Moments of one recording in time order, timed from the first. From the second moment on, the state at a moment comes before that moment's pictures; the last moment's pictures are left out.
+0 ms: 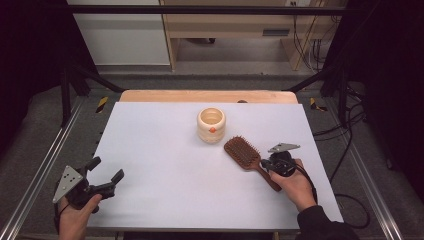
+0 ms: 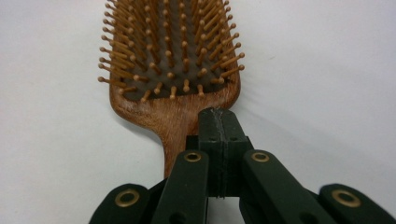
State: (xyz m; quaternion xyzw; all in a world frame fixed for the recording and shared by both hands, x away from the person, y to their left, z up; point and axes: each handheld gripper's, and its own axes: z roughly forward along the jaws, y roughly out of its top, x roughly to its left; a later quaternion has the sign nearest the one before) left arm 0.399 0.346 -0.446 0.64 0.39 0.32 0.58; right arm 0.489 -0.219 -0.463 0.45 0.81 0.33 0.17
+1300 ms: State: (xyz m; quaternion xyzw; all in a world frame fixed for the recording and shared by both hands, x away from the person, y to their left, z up) left arm 0.399 0.346 -0.447 0.64 0.39 0.33 0.57; right arm 0.462 -0.223 -0.424 0.44 0.81 0.34 0.15
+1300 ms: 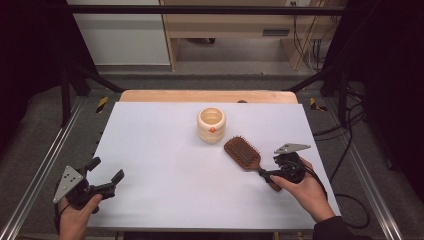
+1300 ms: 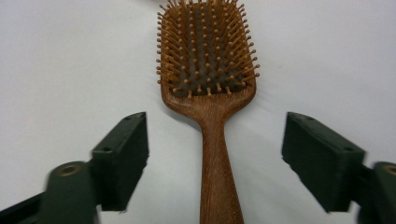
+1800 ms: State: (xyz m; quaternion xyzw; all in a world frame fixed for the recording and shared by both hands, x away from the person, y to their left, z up) left arm 0.399 0.346 -0.447 0.64 0.39 0.32 0.57; right arm 0.474 -0.207 -0.429 0.44 0.84 0.30 0.14
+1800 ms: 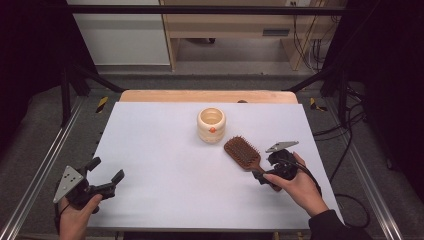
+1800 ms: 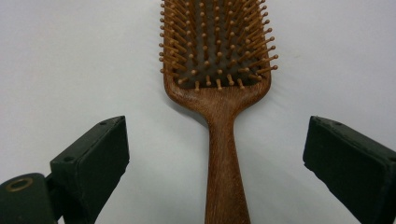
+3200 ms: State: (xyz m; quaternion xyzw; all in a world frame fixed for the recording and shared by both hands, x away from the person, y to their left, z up) left arm 0.399 0.345 -0.447 0.65 0.39 0.32 0.57; right arm 0.497 -0.198 -0.456 0.43 0.87 0.24 0.10
